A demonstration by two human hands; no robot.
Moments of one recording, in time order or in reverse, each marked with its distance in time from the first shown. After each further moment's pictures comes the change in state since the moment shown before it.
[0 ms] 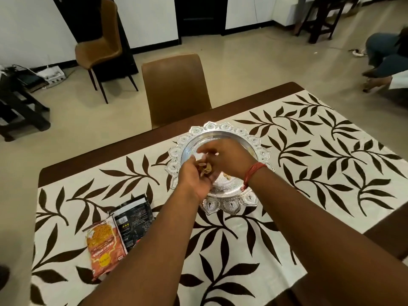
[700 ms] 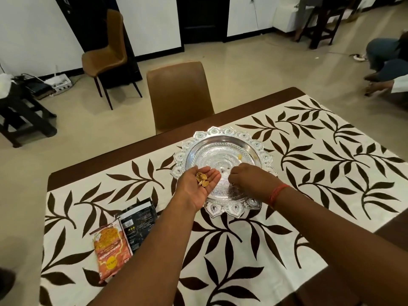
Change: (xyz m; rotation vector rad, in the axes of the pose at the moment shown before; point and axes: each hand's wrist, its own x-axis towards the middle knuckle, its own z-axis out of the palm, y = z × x) left_hand -0.006 0.008 -0.022 0.068 0.014 -0.036; right_hand -0.041 0.073 0.005 -0.703 -0.225 -0.292
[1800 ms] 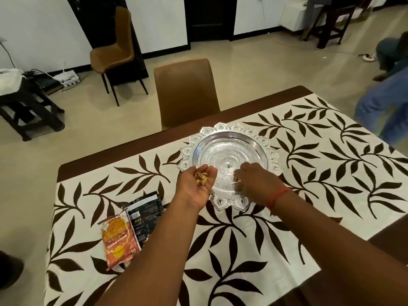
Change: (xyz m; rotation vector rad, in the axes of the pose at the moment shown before) left_hand -0.019 0.001 -0.013 -0.262 0.041 0.011; right_hand -0.010 -0.036 -0.008 0.043 -0.138 0.340
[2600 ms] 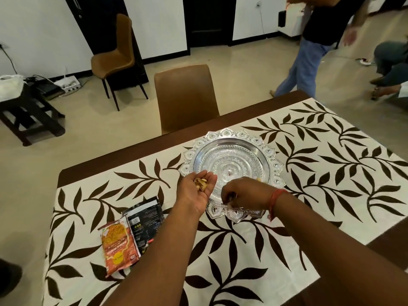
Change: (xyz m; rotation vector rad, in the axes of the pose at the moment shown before) left_hand -0.004 -0.004 -0.001 0.082 0.032 0.080; right_hand -0.002 -0.016 -0.019 0.373 -0.219 -0.251
